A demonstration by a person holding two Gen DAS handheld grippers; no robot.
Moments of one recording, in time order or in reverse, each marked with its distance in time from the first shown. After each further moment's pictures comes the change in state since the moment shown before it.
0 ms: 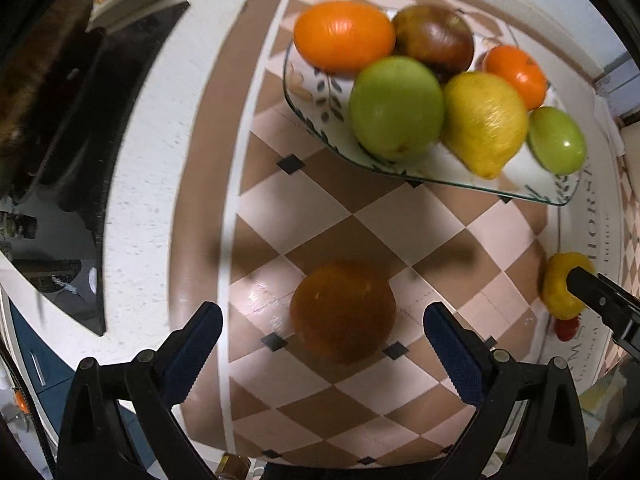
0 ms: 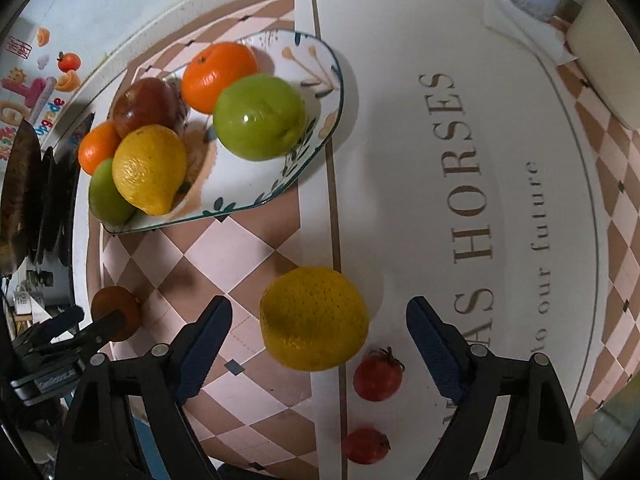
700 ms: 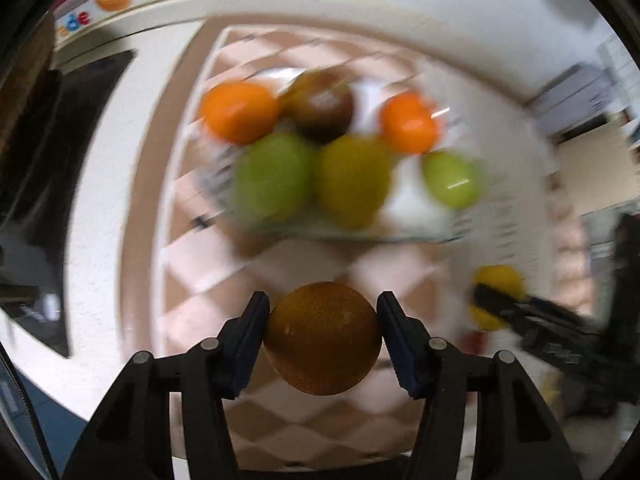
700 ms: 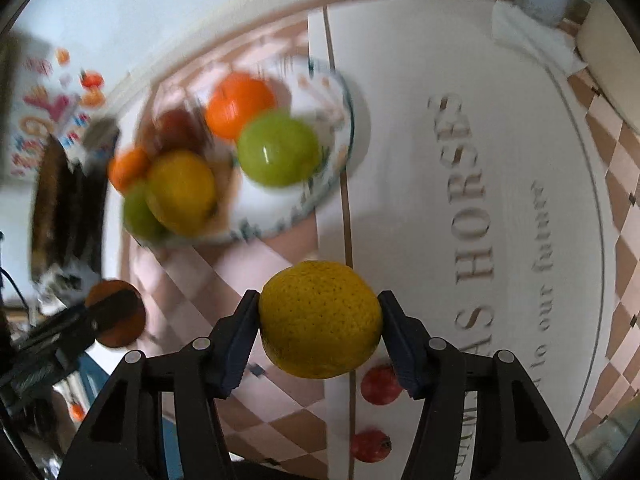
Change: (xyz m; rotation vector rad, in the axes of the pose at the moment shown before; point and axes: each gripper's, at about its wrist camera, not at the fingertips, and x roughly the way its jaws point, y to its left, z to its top) left arm -0.063 -0.050 0.001 0.029 -0.104 -0.259; right arm -0.038 -0.009 0.021 0.029 -0.067 0.150
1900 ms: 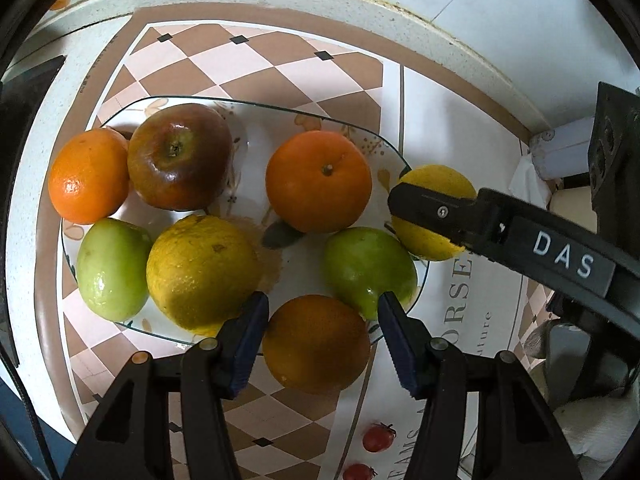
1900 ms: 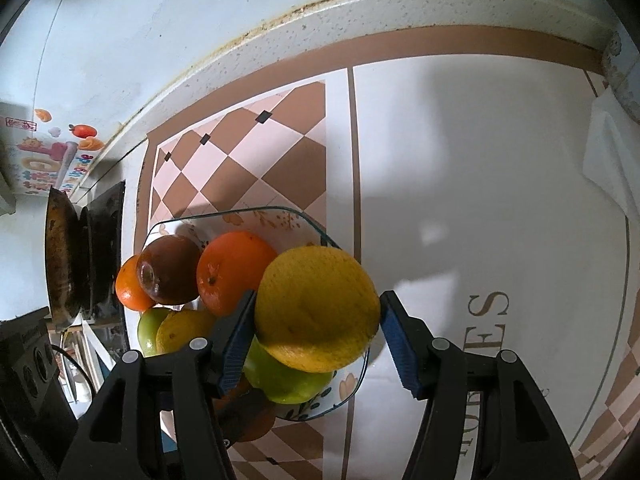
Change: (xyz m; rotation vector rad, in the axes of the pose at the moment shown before) left arm 0.075 -0.058 0.084 -0.114 0.088 -0.008; right arm 0.047 -0.003 0.146 -0.058 0.110 0.070
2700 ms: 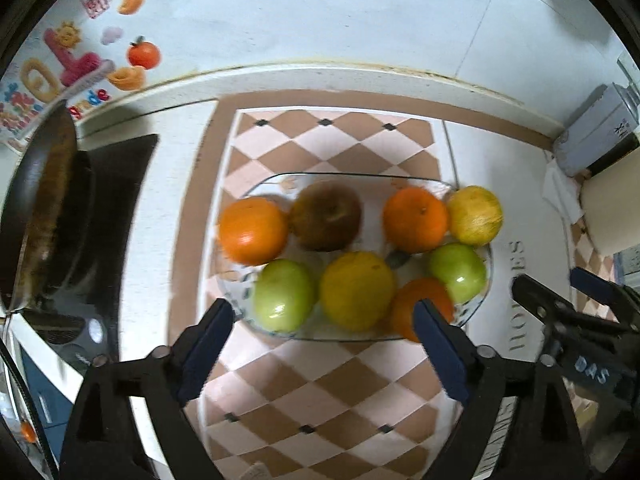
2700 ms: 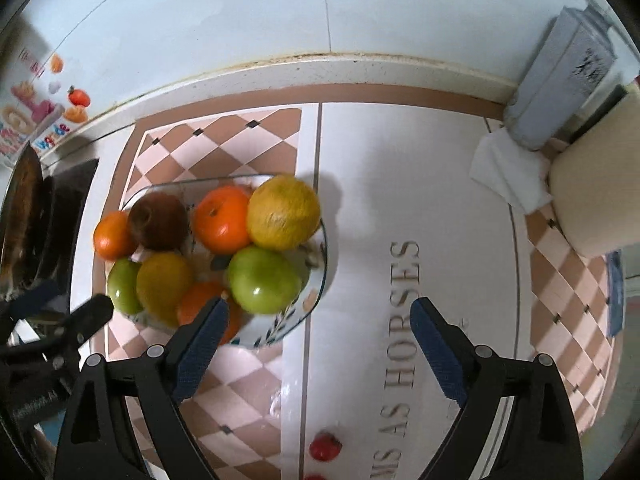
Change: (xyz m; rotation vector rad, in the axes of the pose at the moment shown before) left arm -0.084 0.043 -0.017 0.151 -0.214 0.260; right arm -0.075 0.057 -0.096 -0.098 -0.207 -0.342
